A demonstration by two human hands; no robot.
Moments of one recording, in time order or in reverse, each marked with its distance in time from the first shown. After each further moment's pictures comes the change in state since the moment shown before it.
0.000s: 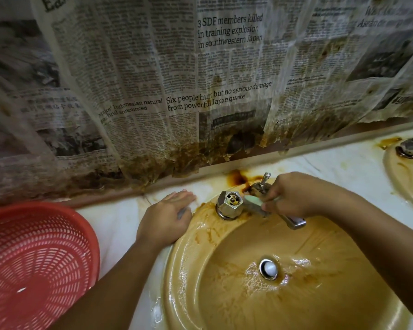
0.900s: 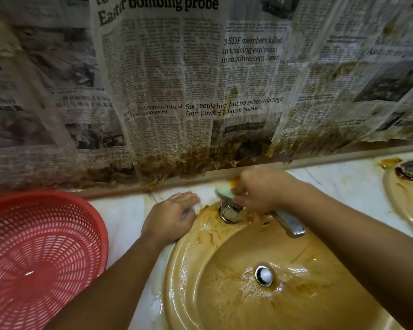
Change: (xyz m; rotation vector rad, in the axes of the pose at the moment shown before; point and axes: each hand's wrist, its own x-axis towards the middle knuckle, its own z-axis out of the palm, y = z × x) left_hand 0.001 0.000 -0.001 0.012 -0.016 0.019; right_hand 0.027 -0.061 -0.025 -0.254 0.056 -0.183
